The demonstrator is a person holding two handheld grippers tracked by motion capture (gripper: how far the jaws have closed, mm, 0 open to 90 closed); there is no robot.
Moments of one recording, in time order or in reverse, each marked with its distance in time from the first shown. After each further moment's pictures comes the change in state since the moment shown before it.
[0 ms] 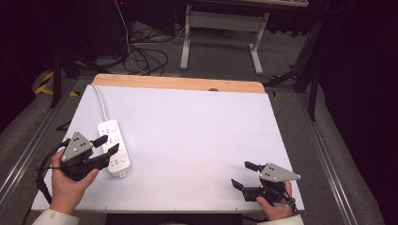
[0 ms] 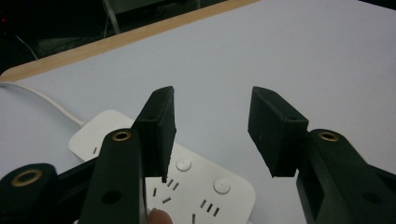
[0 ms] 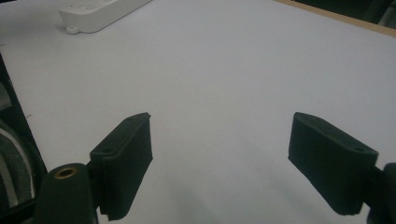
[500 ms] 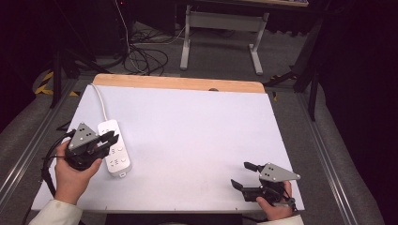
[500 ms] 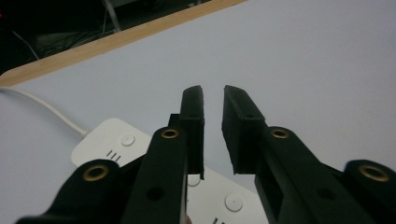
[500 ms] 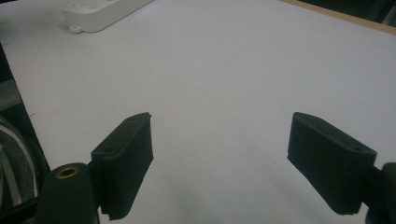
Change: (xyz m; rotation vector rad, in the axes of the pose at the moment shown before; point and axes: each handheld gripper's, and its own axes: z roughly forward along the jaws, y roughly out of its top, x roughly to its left) left arm 0.009 0.013 0.016 0.041 -0.009 0.018; right arm 0.001 0.000 0.001 0.000 0.009 0.002
